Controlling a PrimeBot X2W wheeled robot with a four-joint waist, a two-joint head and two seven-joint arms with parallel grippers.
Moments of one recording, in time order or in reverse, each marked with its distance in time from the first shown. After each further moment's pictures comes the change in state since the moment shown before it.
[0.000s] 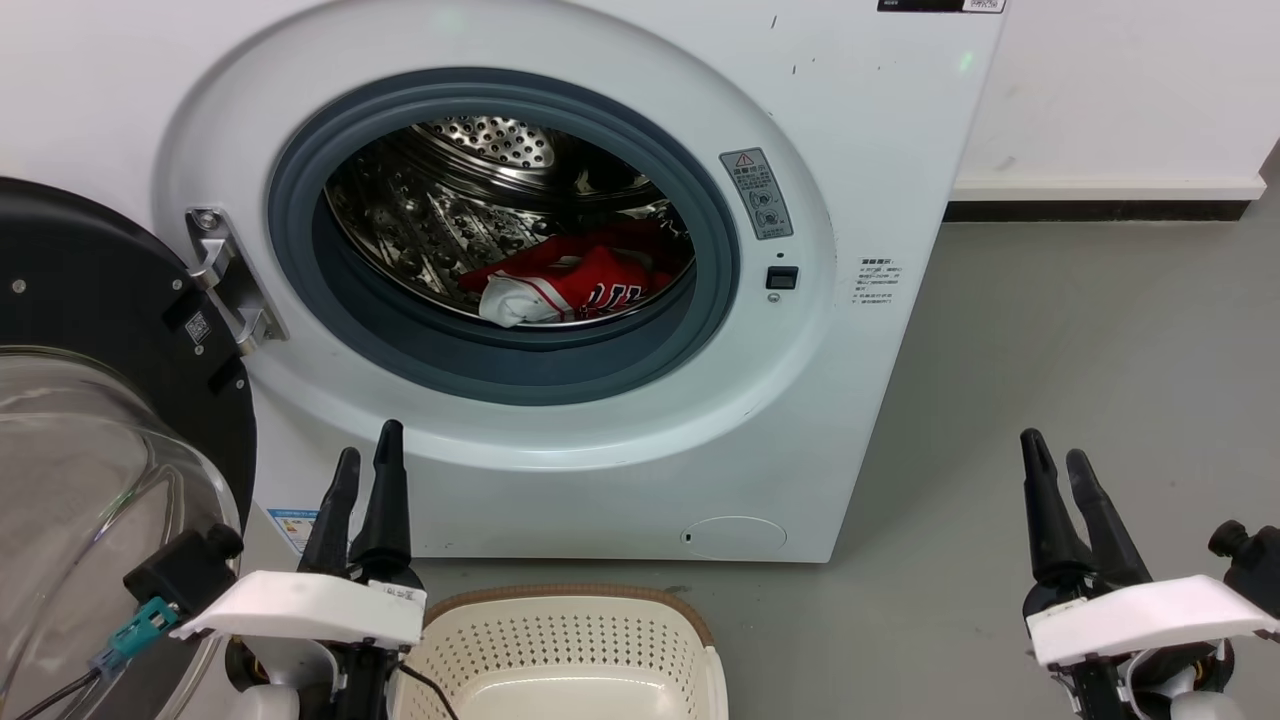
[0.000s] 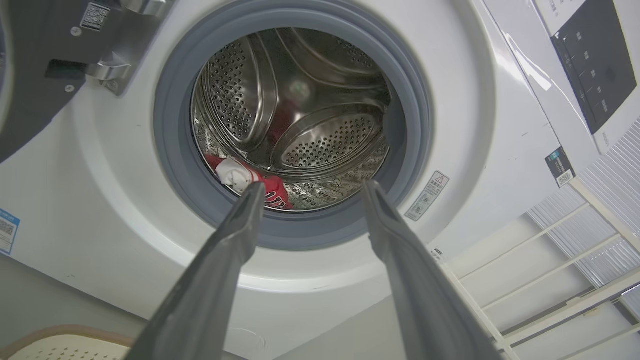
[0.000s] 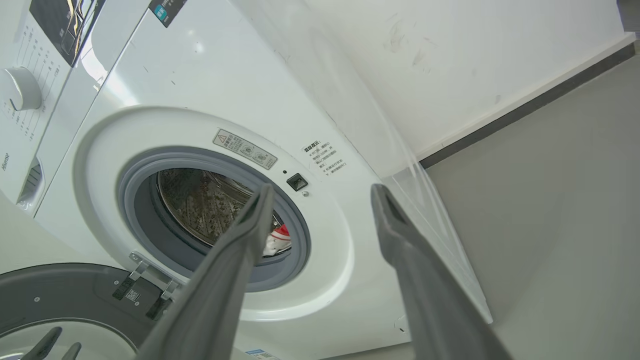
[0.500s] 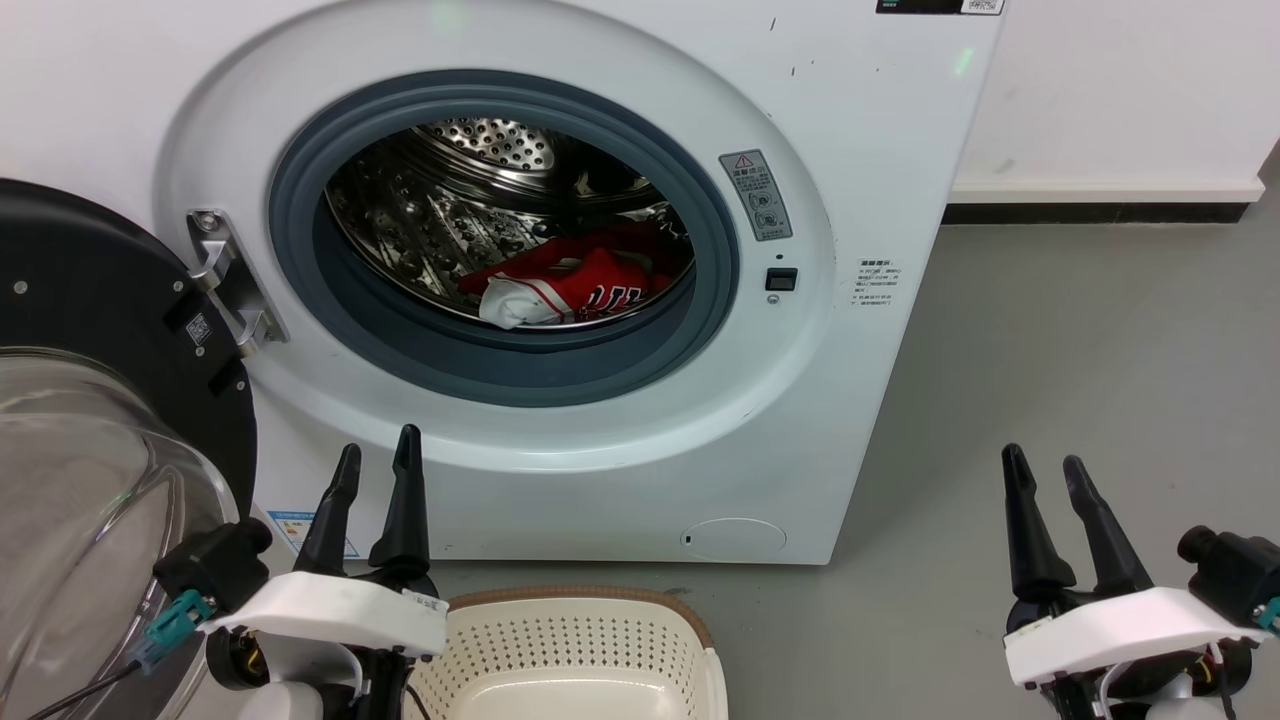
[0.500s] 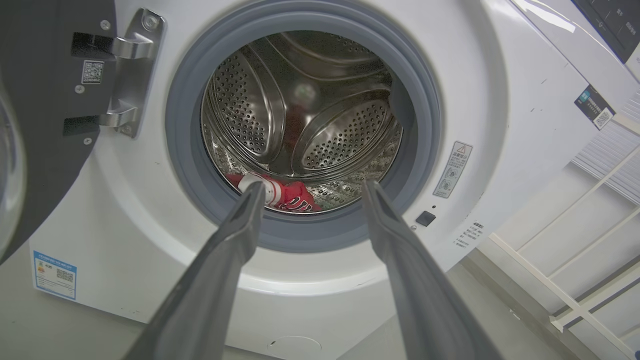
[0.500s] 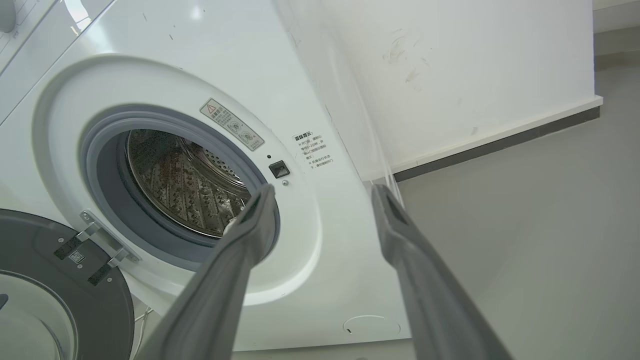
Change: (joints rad) left arm -0.003 0.001 -0.012 0.016 0.243 0.000 -0.044; right arm 0.007 0.000 0.012 0.017 -0.230 0.000 -0.044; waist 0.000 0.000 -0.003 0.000
